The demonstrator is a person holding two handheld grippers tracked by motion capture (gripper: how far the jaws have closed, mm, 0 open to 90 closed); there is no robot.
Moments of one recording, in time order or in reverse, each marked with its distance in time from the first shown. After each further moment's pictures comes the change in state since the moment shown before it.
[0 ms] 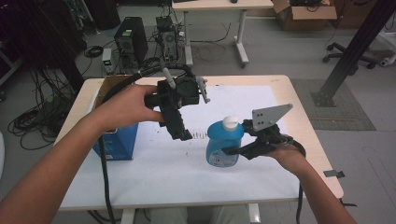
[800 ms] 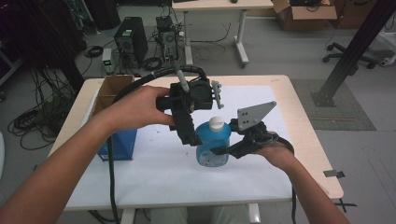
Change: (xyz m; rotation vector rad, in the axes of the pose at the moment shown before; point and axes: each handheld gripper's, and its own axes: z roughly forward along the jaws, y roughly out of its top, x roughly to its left) left arm -0.012 0.025 0.001 0.017 -0.032 0.058; right arm -0.004 0.013 0.026 0.023 0.040 -0.031
